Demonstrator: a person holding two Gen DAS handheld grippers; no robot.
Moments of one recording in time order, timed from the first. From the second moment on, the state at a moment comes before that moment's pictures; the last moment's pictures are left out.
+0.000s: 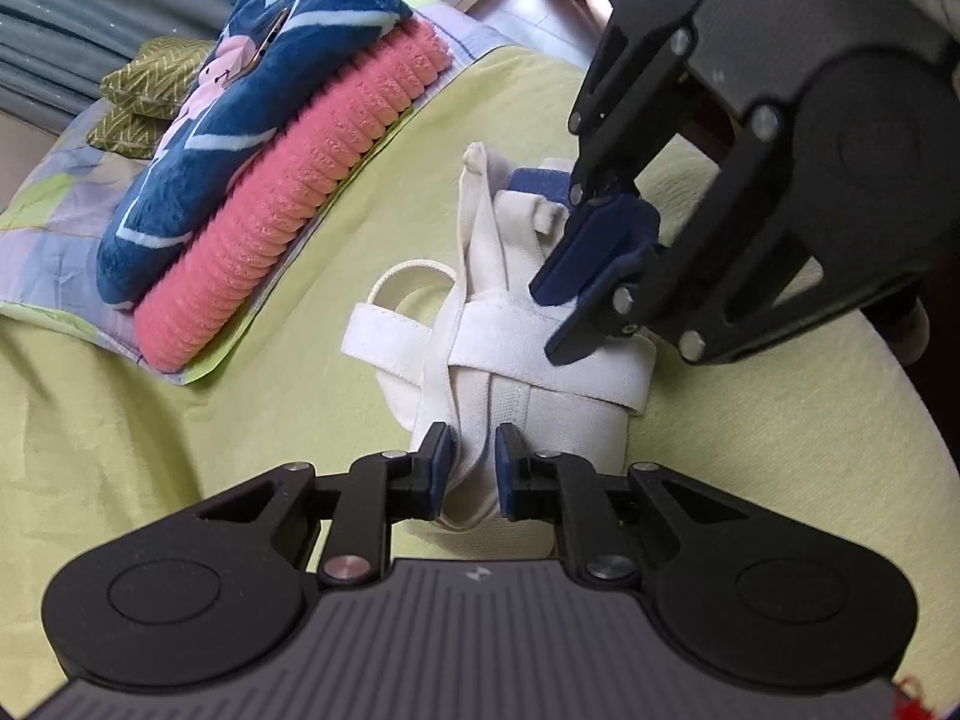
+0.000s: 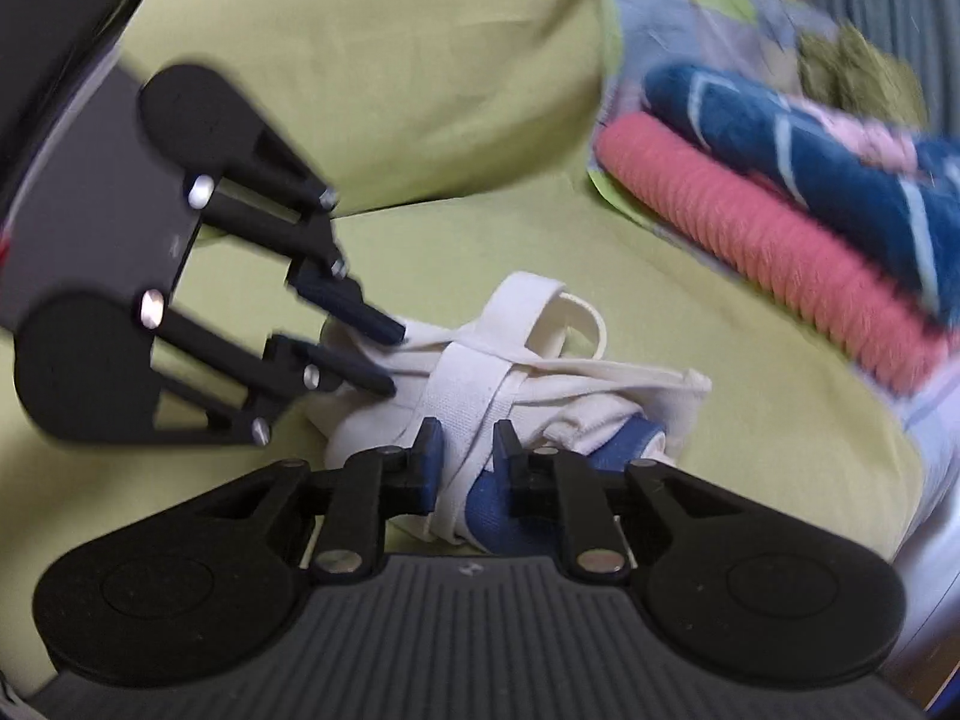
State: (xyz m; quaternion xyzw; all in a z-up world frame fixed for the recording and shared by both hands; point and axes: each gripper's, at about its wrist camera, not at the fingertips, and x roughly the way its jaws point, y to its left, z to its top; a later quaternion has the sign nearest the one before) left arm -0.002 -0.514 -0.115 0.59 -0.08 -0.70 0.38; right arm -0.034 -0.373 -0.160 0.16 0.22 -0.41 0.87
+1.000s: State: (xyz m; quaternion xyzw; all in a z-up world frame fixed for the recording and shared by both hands) left arm 0.061 -0.624 -0.092 0.40 0.21 -0.82 0.35; right arm -0.038 -0.380 -0.168 0.15 0.20 -0.38 0.89
